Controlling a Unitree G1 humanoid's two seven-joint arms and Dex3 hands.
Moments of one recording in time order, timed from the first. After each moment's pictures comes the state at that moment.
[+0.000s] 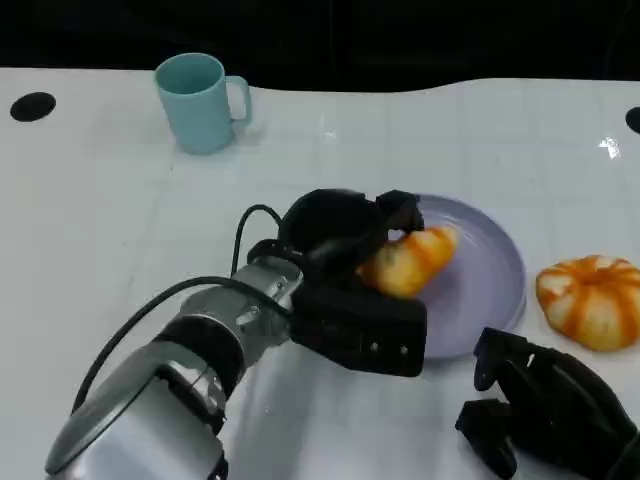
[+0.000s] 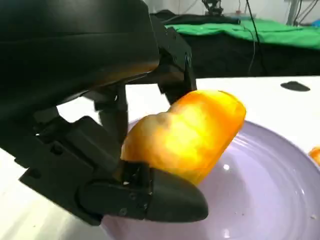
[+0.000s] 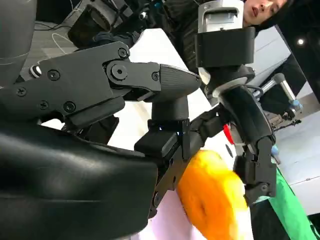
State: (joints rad) left arm -0.98 -0.08 -0.63 1.32 0.77 -0.41 0.38; right arm -0.11 -0.08 -0.11 0.47 0.42 0.05 0.91
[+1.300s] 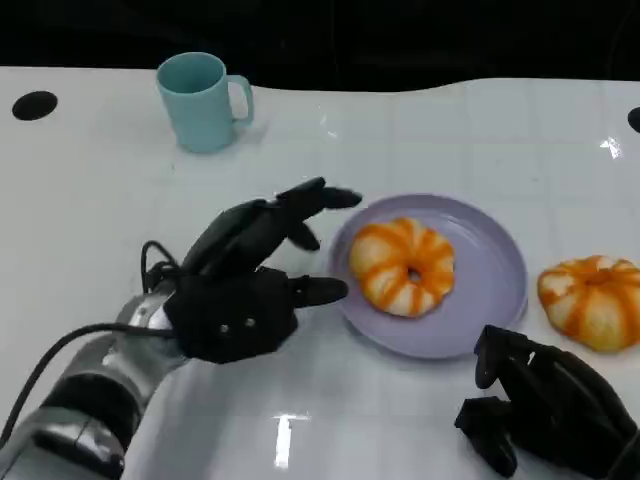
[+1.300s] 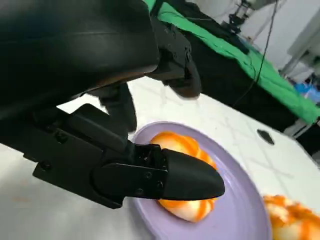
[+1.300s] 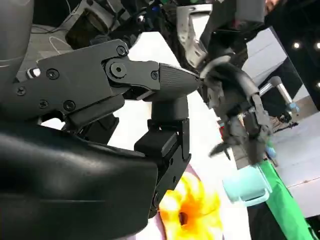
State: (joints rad) left arm -0.73 0.11 -0.31 1.15 0.33 -0.81 0.04; right arm -0.11 -0.08 -0.11 0.47 0.43 0.05 0.92
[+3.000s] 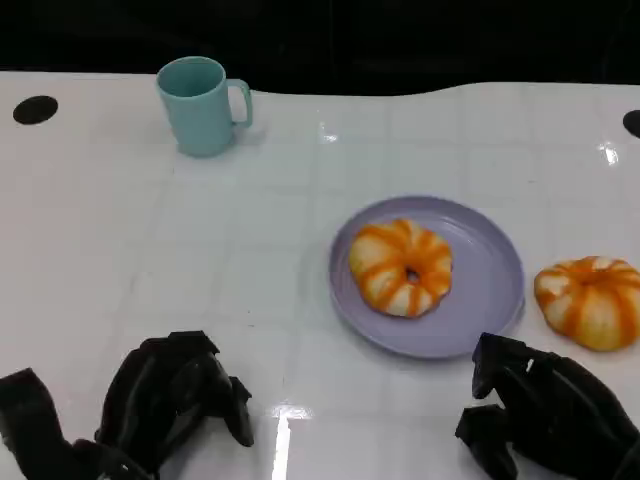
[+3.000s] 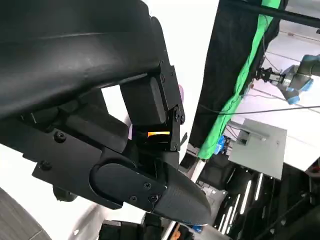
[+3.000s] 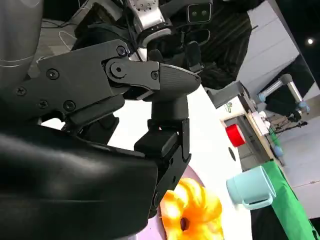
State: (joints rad) left arm -0.18 -0.05 0.19 0.70 -0.48 -0.28 -0.76; right arm -0.06 -0.09 -0.08 0.35 0.42 0.10 0.87
